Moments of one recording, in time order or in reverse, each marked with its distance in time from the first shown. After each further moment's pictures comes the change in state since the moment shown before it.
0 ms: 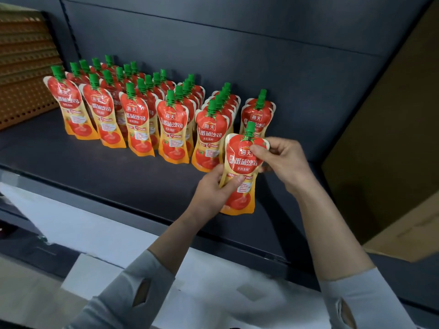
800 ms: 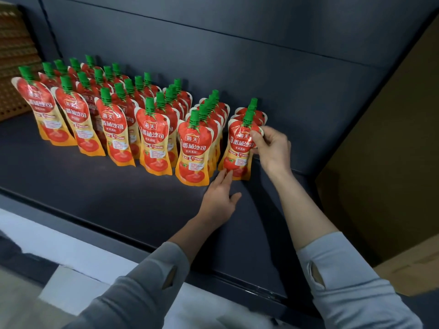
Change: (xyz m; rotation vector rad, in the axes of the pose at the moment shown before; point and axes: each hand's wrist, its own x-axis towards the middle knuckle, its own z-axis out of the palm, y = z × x) left_hand 0.068 -0.038 0.047 0.756 -0.013 -0.004; right_hand 0.099 0.041 -0.014 -0.196 0.292 -0.080
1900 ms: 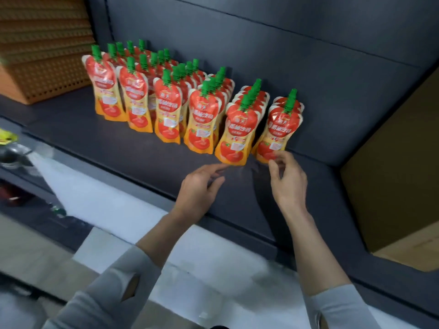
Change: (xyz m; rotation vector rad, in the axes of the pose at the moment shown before) left_hand -0.110 -0.069 -0.101 -0.209 0.264 0.078; right_hand -0.135 -0.008 0.031 -0.430 0.037 -0.144
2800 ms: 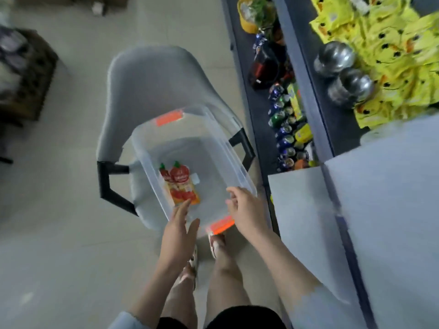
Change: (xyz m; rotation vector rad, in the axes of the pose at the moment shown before) left_hand -0.452 -0.304 -0.288 -0.030 0.744 -1.304; right_hand -0.423 -0.325 0.461 -0.058 -1.471 -0.600
